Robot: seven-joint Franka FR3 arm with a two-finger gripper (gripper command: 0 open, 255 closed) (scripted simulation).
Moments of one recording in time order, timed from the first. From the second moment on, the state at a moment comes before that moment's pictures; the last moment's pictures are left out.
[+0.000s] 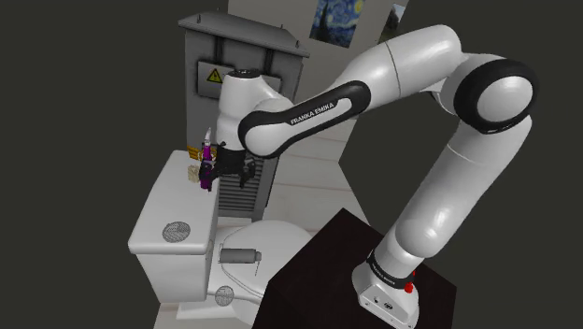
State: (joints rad) arm -0.06 0.05 0.55 -2.21 -0.06 2.29 0.98
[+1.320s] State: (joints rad) arm 0.20 0.78 0.38 -1.61 -0.37 2.28 1.45
